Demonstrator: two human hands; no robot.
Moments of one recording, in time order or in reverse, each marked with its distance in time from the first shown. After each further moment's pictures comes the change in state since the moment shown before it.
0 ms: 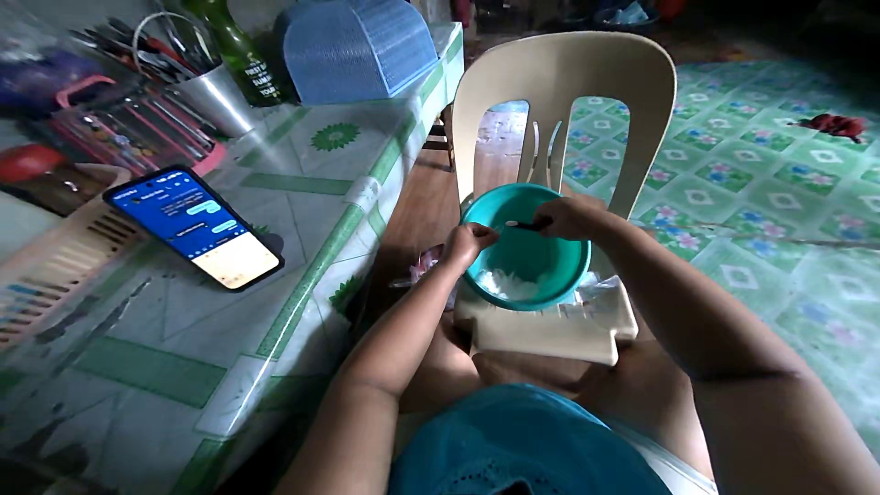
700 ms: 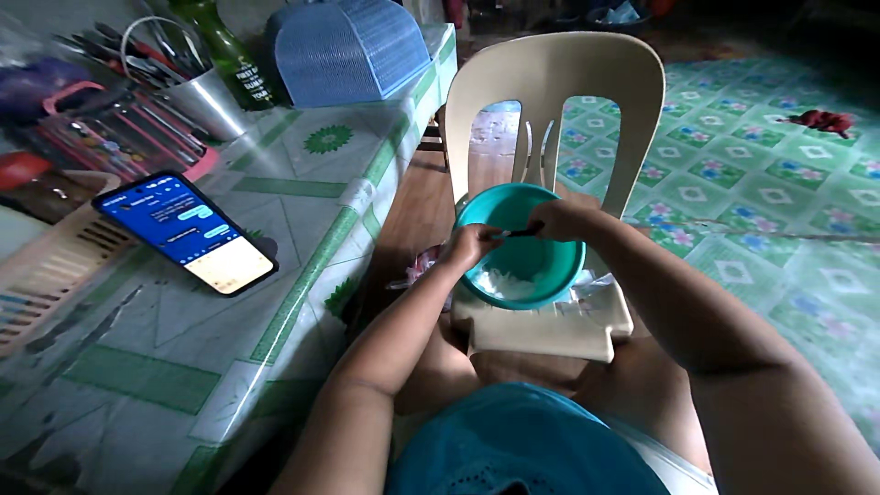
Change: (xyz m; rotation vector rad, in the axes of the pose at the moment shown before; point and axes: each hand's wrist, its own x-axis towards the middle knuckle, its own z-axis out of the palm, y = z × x) left_hand -0.007 0.015 0.002 0.126 -0.104 0.223; right_hand 0.018 0.016 0.016 -0.122 -0.025 -0.074
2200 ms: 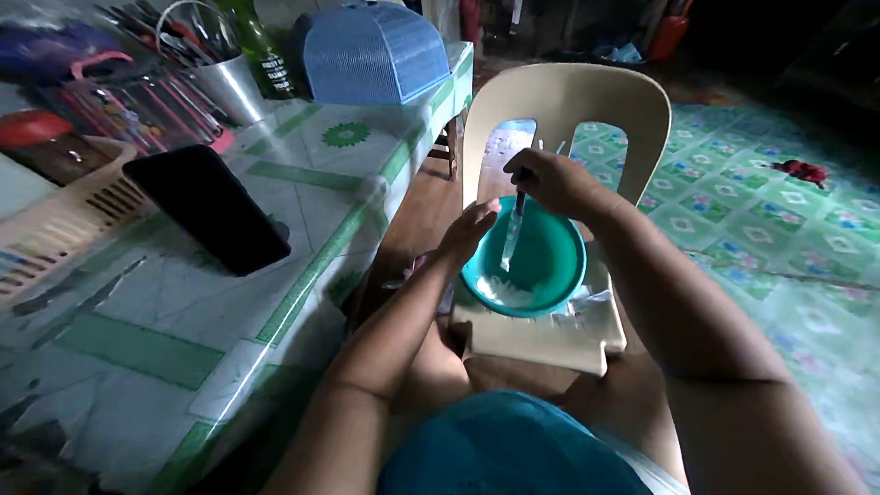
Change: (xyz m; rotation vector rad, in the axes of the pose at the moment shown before) left_hand -0.021 0.027 -0.032 -0.424 0.147 0.056; right_hand -0.035 -0.098 -0.090 0.173 0.436 -0.191
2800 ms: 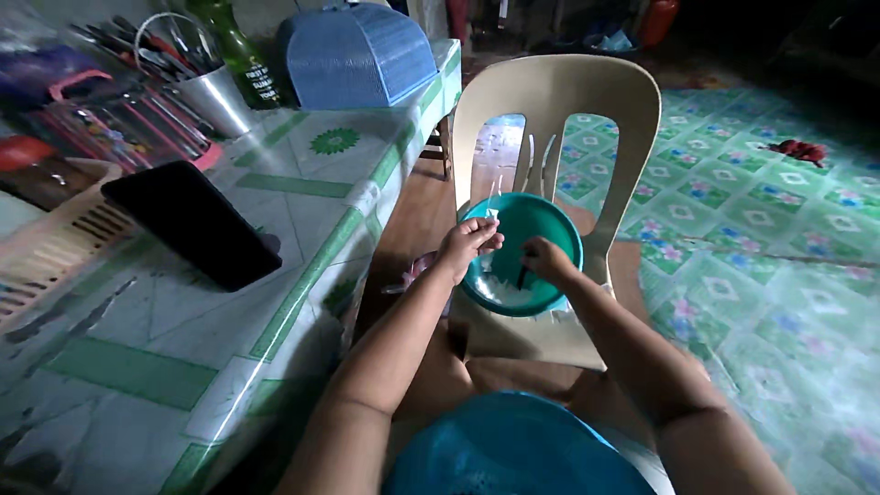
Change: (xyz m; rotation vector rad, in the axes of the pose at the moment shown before) left_hand -0.014 -0.001 0.017 -0.402 0.023 -0.279; right_hand -0.067 0.111 0.159 0.355 0.026 0.546
